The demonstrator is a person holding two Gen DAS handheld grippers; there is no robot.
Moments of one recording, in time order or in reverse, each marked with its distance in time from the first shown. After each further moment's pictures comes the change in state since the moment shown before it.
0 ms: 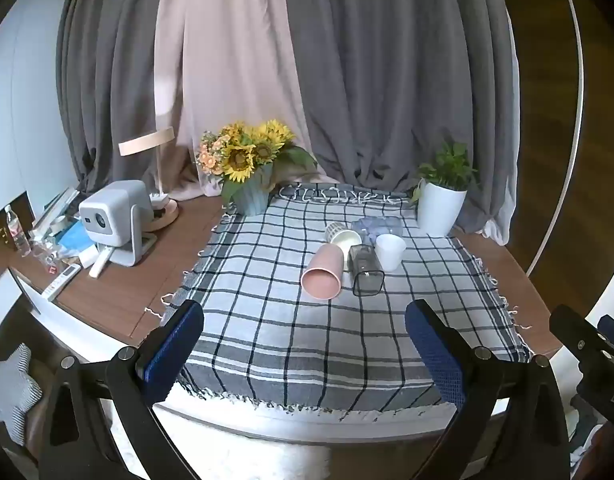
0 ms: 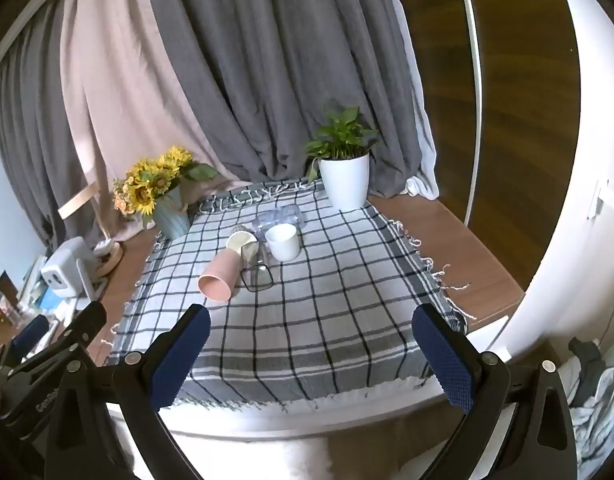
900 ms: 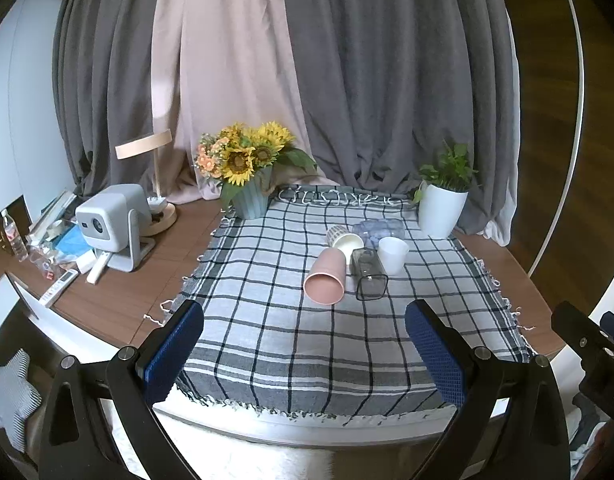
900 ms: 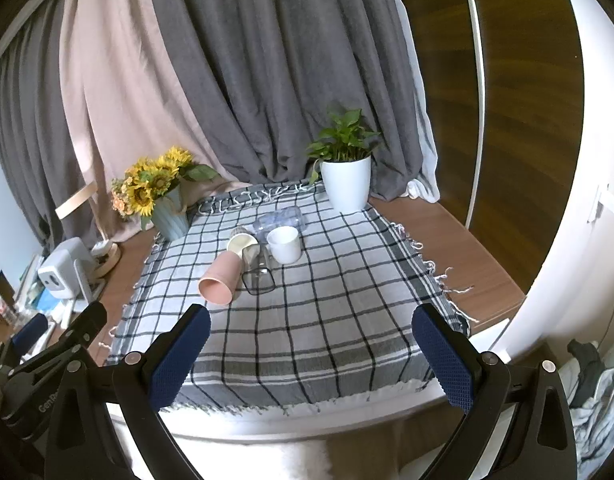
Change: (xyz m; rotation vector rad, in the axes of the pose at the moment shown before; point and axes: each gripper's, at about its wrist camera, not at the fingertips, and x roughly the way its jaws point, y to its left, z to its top) left arm 0.011 0.008 0.009 0.002 0.004 -0.015; right arm 0.000 -0.001 0.005 -0.001 0.005 -0.004
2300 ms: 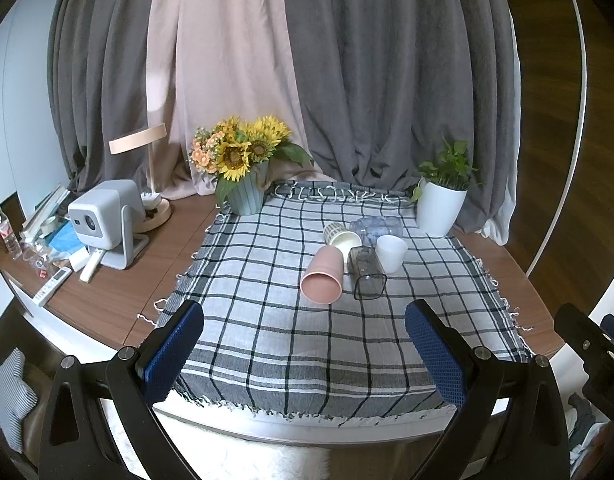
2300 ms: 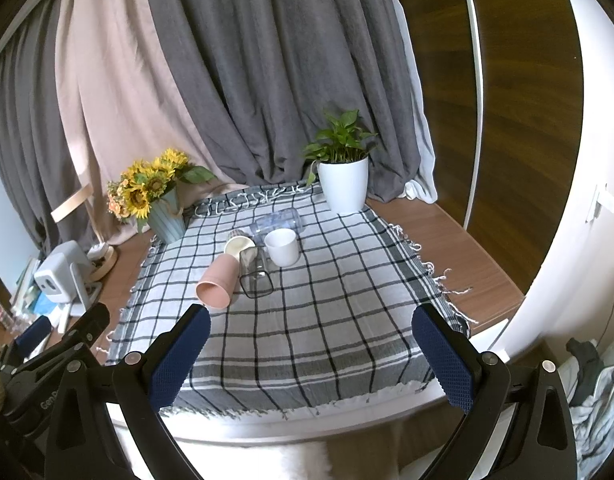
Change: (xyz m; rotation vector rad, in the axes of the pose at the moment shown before) left arm 0.012 -0.001 0.001 -0.008 0.021 -0.011; right arm 0.009 -0.006 0.003 -0.008 0.000 -0.004
